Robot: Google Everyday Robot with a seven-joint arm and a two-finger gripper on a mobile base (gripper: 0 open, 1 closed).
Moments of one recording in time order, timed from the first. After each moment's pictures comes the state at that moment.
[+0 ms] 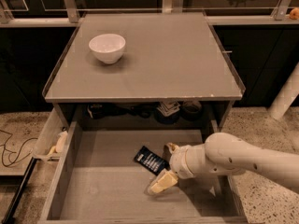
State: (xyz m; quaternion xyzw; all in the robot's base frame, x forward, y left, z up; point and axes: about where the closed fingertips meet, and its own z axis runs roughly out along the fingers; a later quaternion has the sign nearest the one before) arm 0.471 -0.056 0.584 -0.48 0.79 0.22 0.31
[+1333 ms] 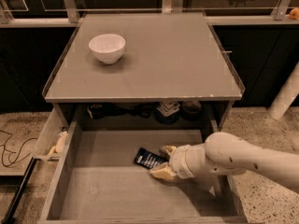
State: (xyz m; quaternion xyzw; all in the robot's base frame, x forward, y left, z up) arm 0.471 -0.056 0.584 -0.48 0.79 0.22 0.31
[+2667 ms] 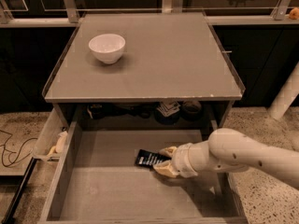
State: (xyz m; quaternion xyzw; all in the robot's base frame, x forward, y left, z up) arm 0.468 -0.056 0.601 -0.49 0.78 0.24 0.31
